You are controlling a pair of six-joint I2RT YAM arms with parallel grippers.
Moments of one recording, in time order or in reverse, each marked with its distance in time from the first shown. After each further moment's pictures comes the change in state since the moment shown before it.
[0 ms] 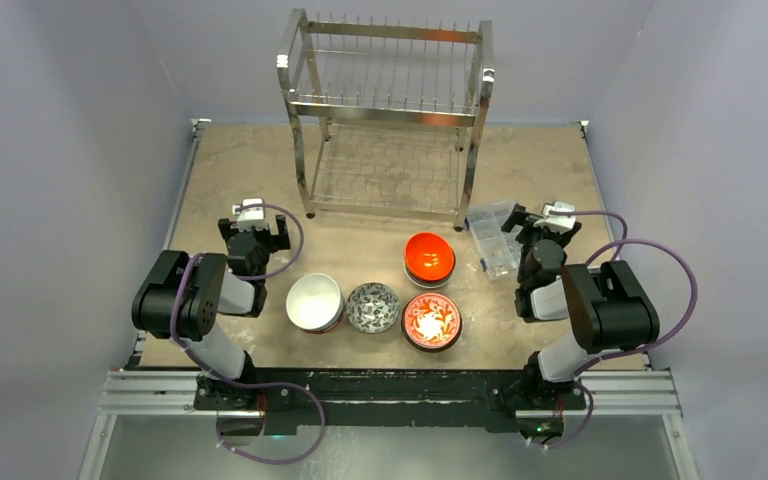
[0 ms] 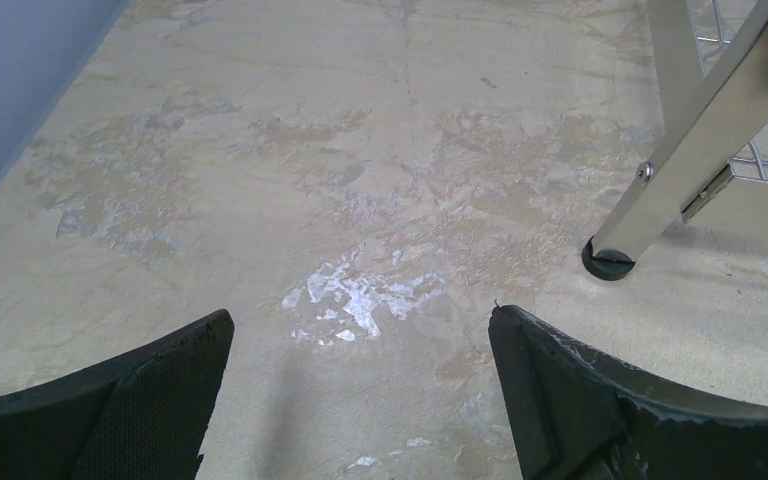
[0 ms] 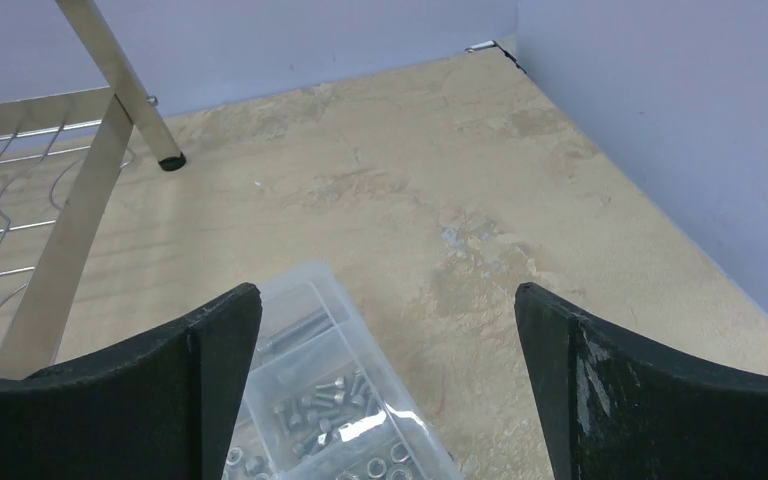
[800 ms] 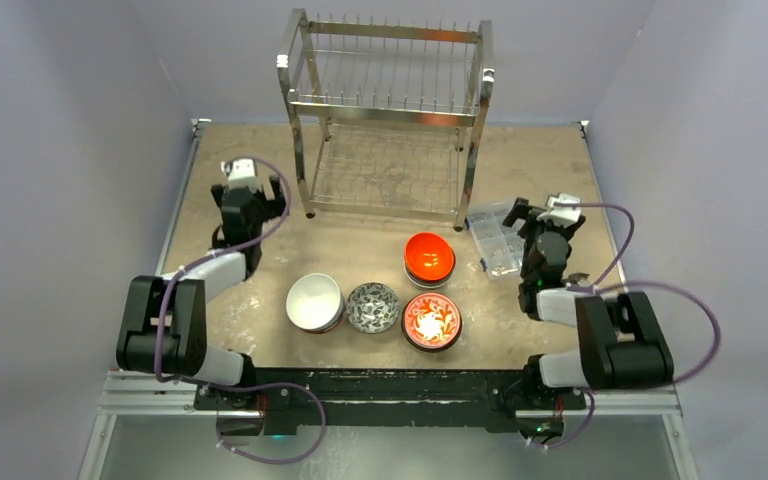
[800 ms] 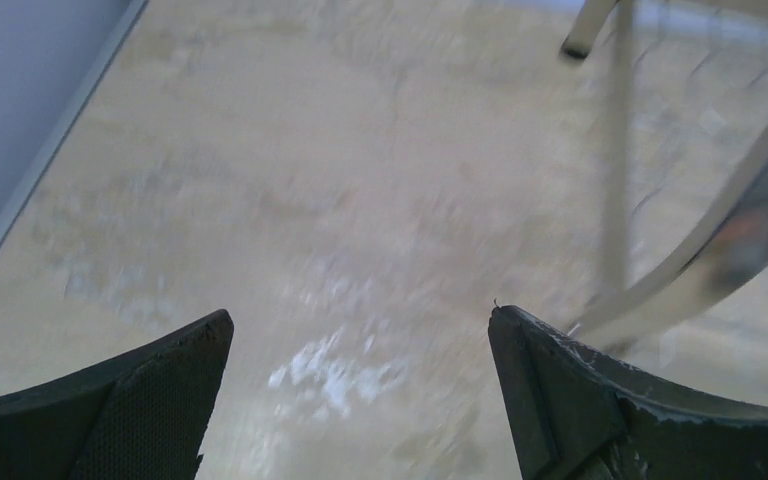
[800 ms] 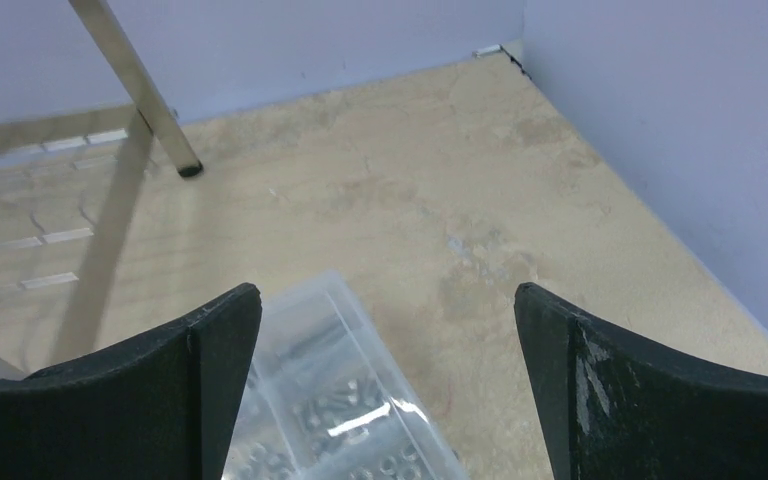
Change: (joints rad) left arm 0.000 -0.182 0.224 -0.510 -0.040 -0.093; right arm 0.007 -0.120 0.011 -0.148 -0.008 -0.005
